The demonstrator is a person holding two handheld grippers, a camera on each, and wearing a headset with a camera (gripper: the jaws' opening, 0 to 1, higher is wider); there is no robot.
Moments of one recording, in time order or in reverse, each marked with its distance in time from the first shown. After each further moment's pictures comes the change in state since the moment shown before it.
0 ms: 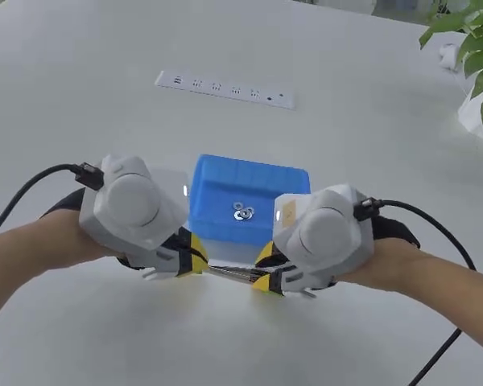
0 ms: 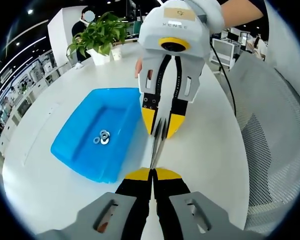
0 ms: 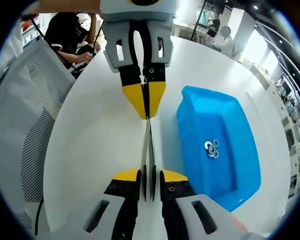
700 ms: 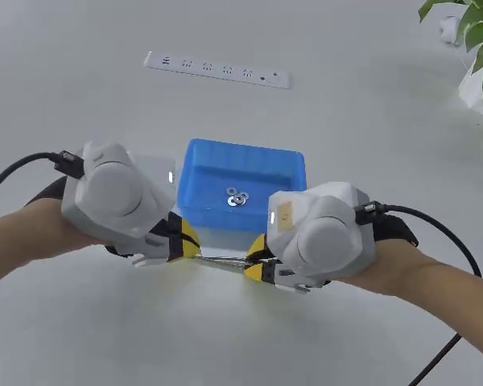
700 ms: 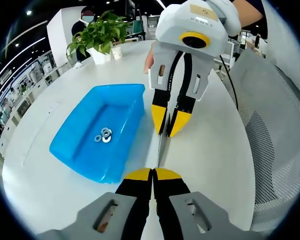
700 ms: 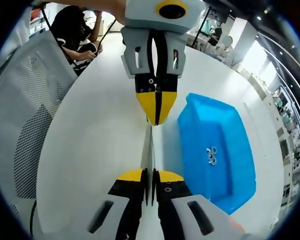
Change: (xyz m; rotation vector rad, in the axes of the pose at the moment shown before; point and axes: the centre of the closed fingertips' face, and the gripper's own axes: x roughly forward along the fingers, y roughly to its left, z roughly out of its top) left arm 0.010 0.005 -0.006 0.008 0.006 -0.007; right arm 0.003 0.000 0.006 -0.086 -0.045 -0.058
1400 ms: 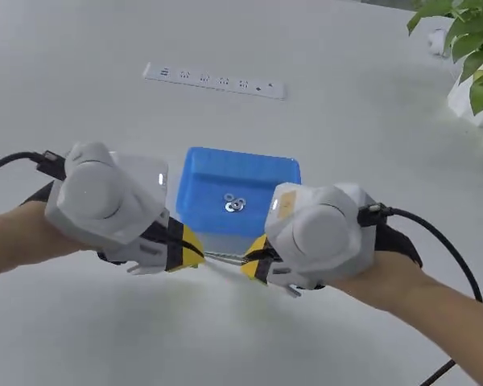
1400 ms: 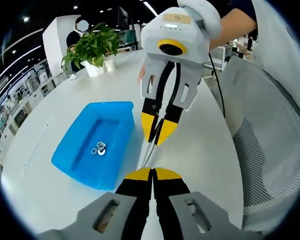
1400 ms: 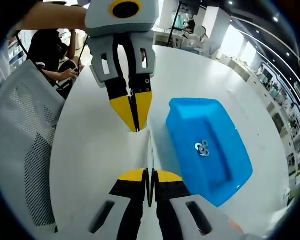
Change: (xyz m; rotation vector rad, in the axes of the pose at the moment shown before) left arm -0.014 -0.013 0.019 0.031 -0.080 -0.037; right arm -0.012 -0.004 0.012 0.207 -0.014 -0.085
